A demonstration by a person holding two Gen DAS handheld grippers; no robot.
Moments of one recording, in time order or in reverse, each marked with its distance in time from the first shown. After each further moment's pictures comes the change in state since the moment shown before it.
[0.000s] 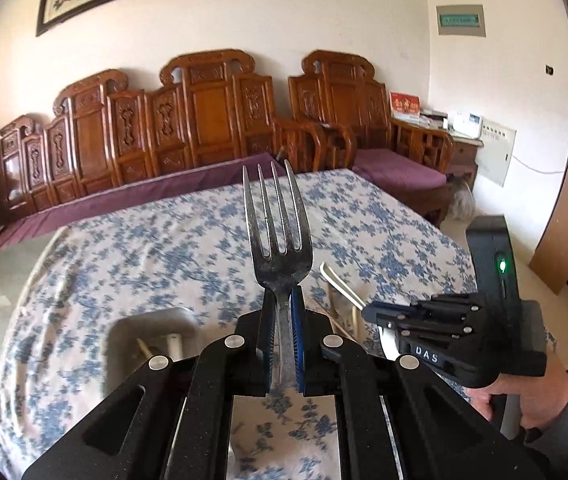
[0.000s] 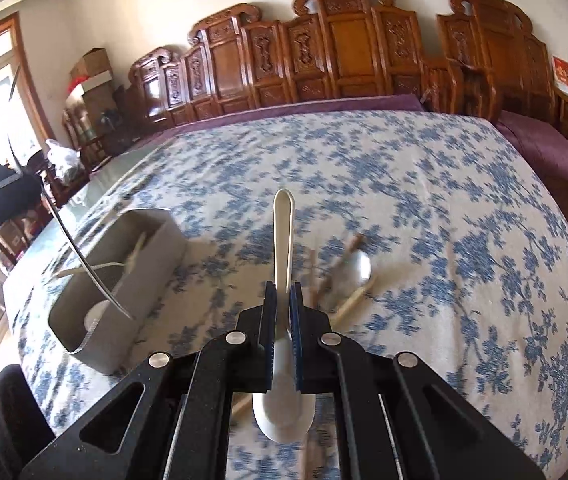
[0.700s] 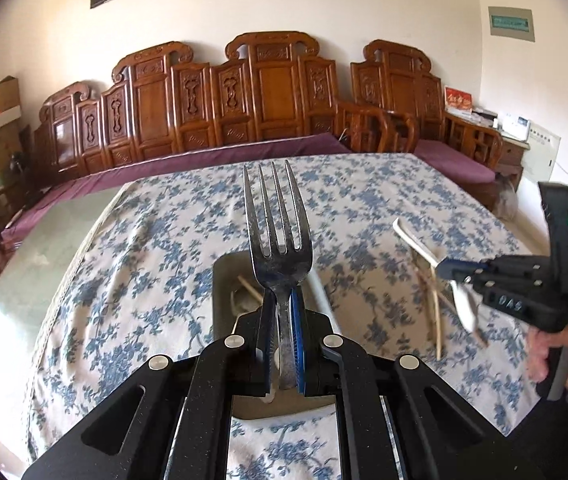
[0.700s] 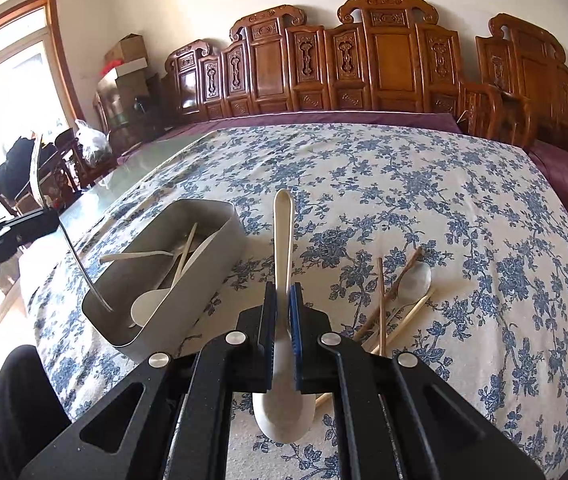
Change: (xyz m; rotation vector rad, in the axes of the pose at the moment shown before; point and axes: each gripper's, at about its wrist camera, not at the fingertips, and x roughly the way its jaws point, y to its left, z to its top) left arm -0.036 0.085 -0.056 -0.083 0.078 0.155; right arm -0.007 0.053 -0.003 -0.092 -0.010 0.059
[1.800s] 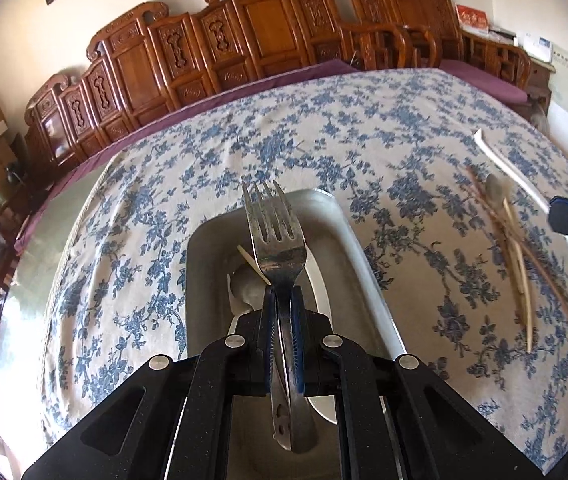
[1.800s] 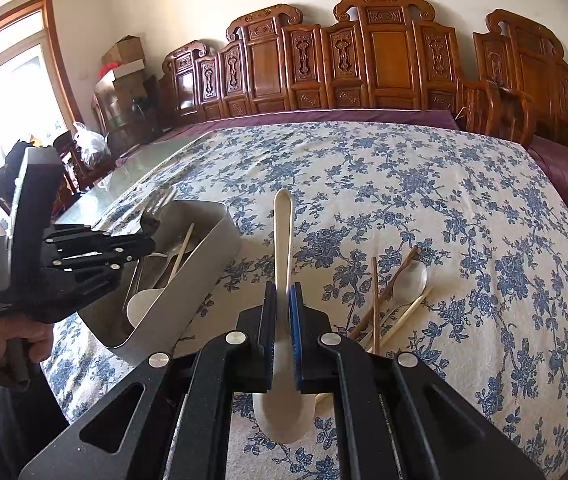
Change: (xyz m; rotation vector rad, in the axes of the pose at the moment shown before) left arm 0.121 -0.016 -0.002 0.142 0.239 0.112; right arm 0.003 -0.008 0.001 0.010 0.003 0.001
